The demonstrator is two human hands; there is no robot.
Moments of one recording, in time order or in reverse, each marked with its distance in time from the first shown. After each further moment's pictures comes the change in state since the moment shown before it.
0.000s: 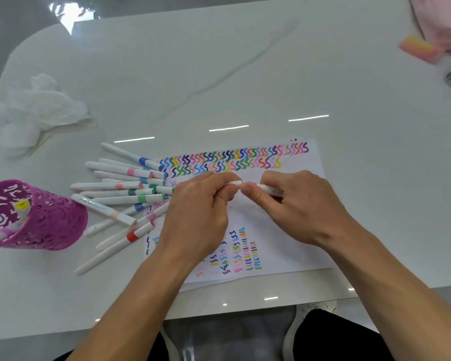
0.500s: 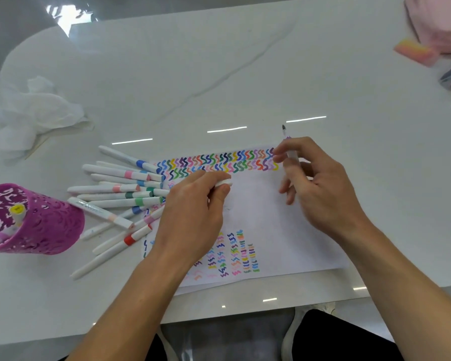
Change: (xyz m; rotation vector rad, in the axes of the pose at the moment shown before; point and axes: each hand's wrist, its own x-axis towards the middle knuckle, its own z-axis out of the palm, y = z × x) left_hand 0.001 -0.003 0.002 0.051 -0.024 -0.105; right_hand 0.004 0.021 -0.008 0.624 0.215 0.116
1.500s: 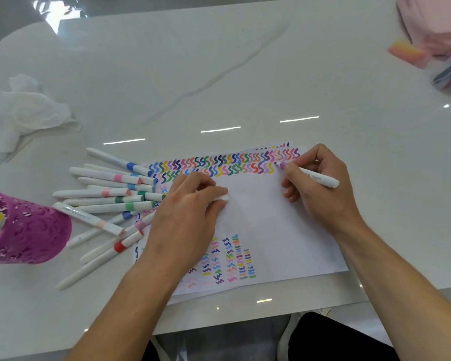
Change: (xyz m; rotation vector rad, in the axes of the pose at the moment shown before) left_hand 0.000 -0.017 0.005 0.164 -0.104 0.094; right_hand 0.009 0.025 -0.004 0.196 0.156 0.201
